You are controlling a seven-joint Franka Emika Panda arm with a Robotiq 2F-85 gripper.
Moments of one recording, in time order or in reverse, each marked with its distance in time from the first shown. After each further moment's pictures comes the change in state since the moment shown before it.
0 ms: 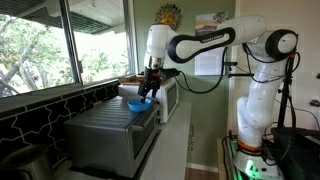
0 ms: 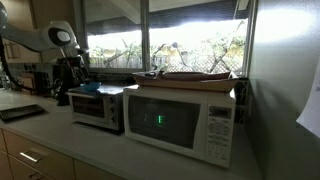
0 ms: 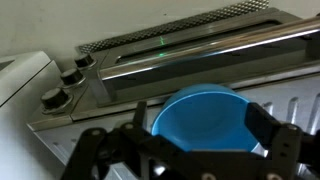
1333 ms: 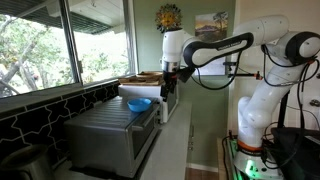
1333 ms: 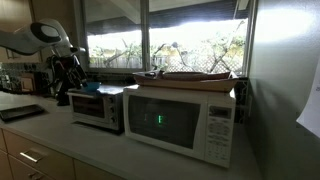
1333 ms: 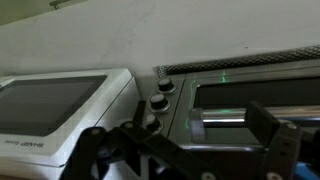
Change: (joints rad) arm -0.076 -0.233 0.010 -0.199 -0.116 -0.138 -0.100
